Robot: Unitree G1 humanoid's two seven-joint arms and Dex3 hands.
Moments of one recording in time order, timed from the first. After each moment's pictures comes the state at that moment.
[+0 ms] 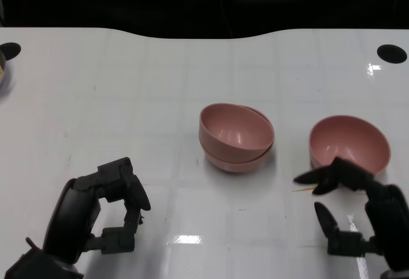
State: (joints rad) left arm -0.04 0.16 -0.10 0.48 -0.08 -0.83 -0.15; right arm 0.04 -0.13 0.04 0.23 -0.41 -0.75 -0.23
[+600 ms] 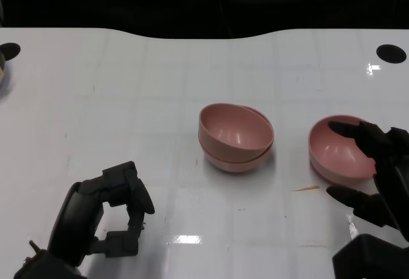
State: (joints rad) left arm -0.04 0.12 -0.05 0.50 -0.01 -0.84 -0.16; right arm 0.07 -0.19 0.03 -0.12 -0.76 -0.18 -0.18
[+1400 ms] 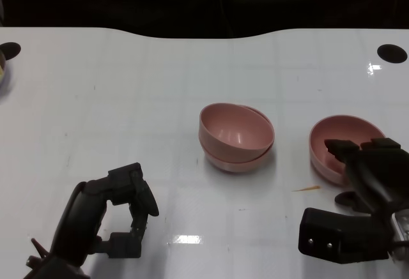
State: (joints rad) left arm -0.05 0.10 -0.04 0.52 0.05 -0.88 -0.15; right arm -0.28 -0.28 0.32 0.40 -1.02 0.13 -0.22
